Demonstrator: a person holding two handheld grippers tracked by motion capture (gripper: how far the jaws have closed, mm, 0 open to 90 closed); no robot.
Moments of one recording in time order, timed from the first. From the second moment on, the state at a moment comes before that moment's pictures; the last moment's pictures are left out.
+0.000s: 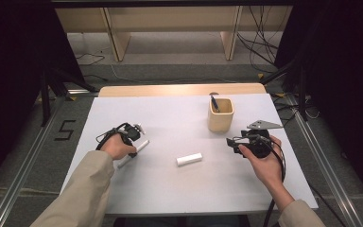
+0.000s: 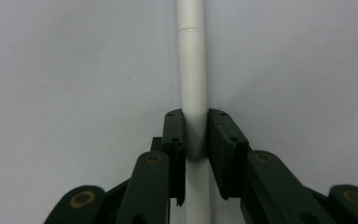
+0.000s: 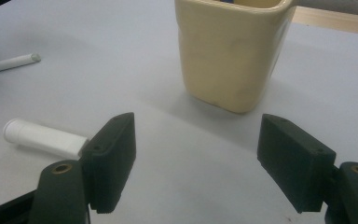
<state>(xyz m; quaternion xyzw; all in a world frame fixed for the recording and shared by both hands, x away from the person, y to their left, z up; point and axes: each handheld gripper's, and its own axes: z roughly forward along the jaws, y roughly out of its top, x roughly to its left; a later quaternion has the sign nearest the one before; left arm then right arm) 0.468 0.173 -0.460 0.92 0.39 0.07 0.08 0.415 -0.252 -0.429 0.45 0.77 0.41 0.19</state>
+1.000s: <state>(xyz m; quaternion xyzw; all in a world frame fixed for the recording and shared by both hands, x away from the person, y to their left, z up) 0.467 0.172 -0.460 0.91 0.39 0.07 0.08 0.415 -0.251 -0.430 0.44 0.77 0.41 0.19</state>
